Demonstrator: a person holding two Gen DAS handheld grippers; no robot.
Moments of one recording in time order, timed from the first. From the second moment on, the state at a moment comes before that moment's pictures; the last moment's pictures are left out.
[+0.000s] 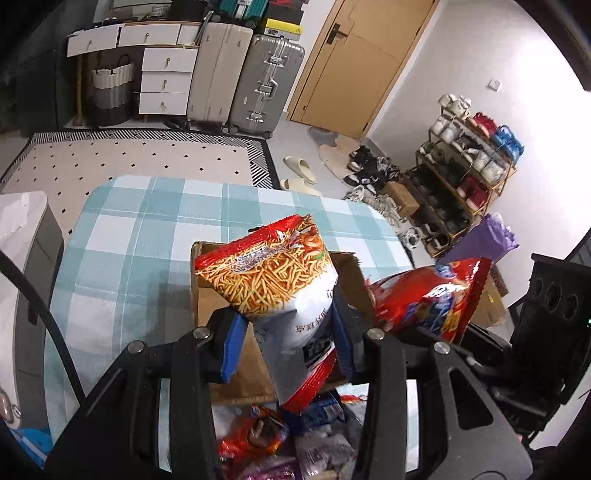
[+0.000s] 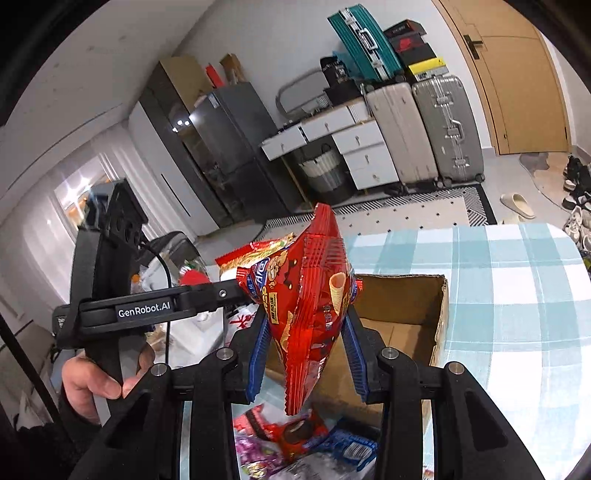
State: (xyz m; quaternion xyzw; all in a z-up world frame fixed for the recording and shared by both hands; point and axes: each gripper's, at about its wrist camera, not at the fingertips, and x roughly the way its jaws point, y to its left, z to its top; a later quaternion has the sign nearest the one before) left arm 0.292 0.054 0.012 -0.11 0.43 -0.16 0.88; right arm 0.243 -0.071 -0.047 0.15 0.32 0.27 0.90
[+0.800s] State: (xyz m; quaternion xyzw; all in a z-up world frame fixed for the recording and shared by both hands) left arm 0.337 0.051 -0.099 -0.11 0.51 -0.13 0.84; right arm 0.296 -0.070 -0.136 0.13 0.40 0.24 0.88
